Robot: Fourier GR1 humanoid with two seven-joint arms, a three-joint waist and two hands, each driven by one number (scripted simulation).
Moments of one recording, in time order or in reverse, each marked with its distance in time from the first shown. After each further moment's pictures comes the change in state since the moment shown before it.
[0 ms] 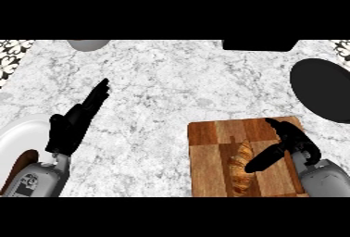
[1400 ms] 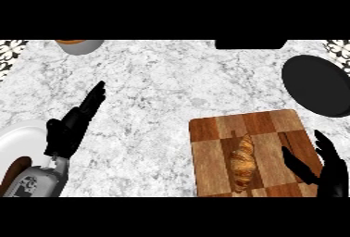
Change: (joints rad) left arm 0.024 0.015 -0.009 0.022 0.023 0.038 -0.053; right arm 0.399 0.128 -0.240 0.054 0.228 -0.736 -0.780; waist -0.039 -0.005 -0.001
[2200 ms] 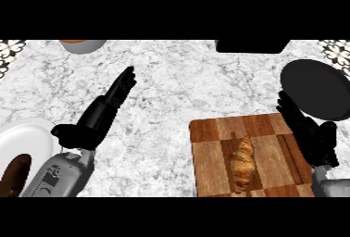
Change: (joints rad) left arm -0.125 -0.111 -0.068 -0.025 0.053 -0.028 -0.124; right arm -0.236 -0.055 0.015 0.034 -0.452 0.595 -0.307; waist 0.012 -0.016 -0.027
